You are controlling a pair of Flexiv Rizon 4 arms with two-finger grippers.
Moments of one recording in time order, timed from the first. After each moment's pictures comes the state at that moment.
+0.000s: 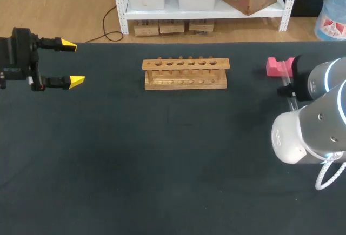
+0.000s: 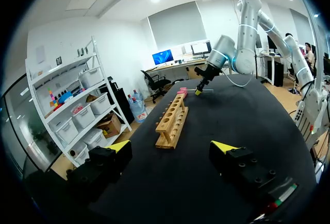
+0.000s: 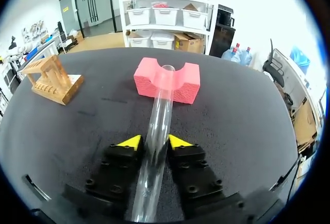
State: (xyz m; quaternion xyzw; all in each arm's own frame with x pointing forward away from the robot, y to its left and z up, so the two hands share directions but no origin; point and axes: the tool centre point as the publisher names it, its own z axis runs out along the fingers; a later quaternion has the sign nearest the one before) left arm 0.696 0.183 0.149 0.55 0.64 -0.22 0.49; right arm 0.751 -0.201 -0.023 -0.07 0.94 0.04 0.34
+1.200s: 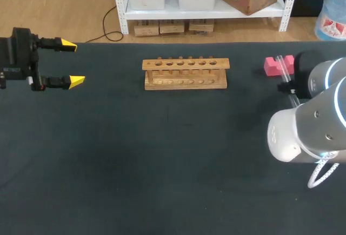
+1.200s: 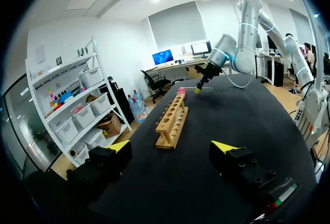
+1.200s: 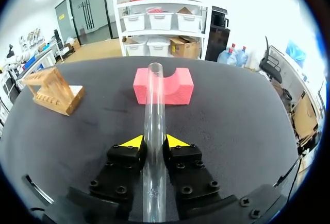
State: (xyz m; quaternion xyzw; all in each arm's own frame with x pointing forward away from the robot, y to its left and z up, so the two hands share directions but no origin) left arm 0.696 0.183 0.149 0.55 0.64 -0.22 0.49; right arm 0.754 -0.198 -0.006 -0.05 0.93 0.05 0.37
